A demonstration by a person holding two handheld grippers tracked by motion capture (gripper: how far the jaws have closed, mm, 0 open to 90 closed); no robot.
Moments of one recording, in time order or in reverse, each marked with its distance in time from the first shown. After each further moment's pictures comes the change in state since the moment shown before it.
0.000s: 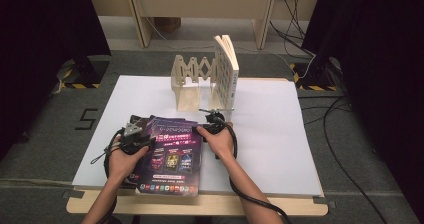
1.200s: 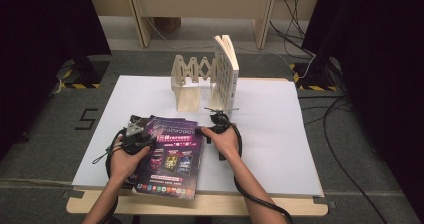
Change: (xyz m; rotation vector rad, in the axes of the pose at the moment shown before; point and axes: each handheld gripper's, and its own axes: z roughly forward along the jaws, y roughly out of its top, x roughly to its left) left arm -0.004 0.001 0.002 0.002 0.014 0.007; right arm -0.009 -0.001 -0.011 0.071 0.063 0.073
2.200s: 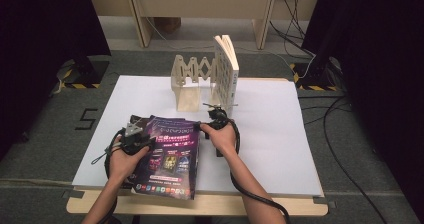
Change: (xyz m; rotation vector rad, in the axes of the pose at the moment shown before) left arm 0.003 -0.002 -0.002 -0.003 -0.008 -0.004; right arm 0.016 0.012 -0.011 -0.055 0.040 -0.026
